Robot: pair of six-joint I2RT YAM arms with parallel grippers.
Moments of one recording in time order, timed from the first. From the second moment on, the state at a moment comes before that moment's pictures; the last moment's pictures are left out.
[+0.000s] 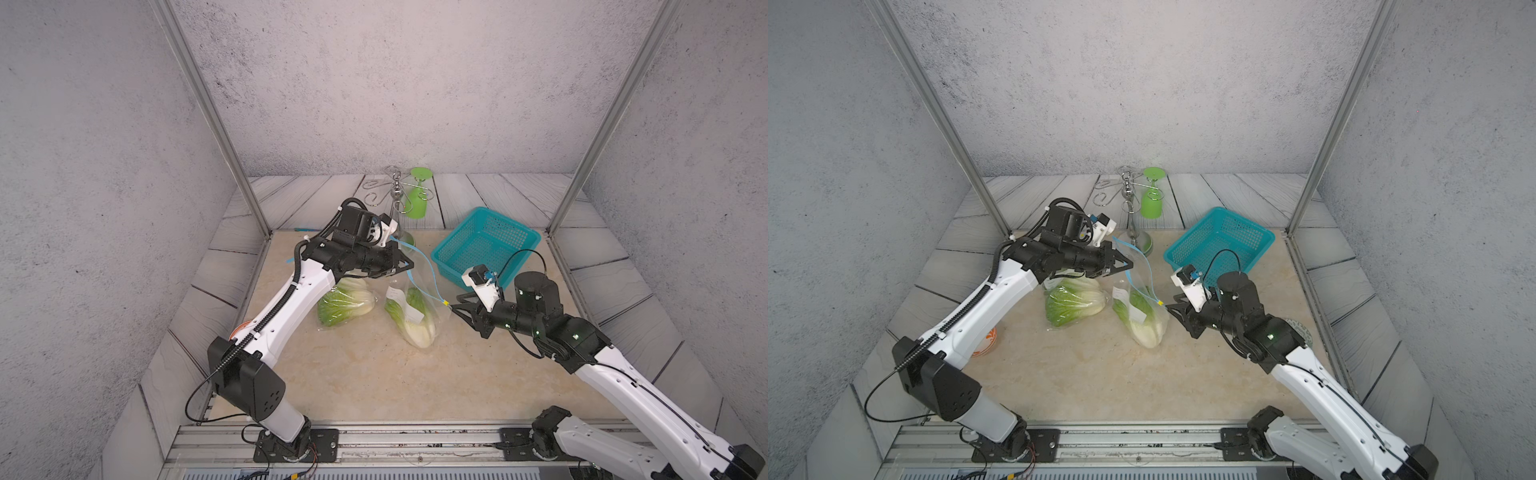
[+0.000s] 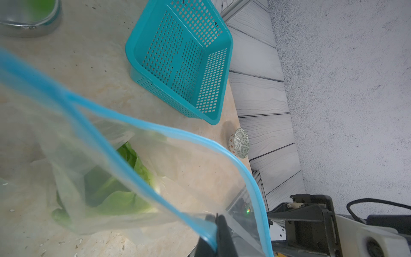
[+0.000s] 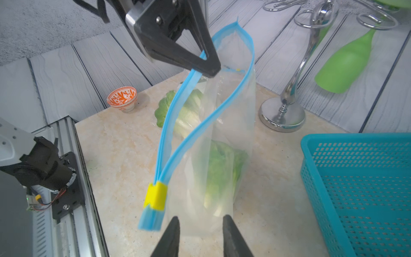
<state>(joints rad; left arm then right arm) -0.50 1.58 1.63 -0.75 0.63 -0.61 0.59 0.90 0.94 -0.51 -0.35 -0.10</state>
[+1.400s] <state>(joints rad) -0.50 1.52 1.64 -0.84 0.63 -0.48 0.59 1.05 1.14 -0.49 -0.49 -0.15</state>
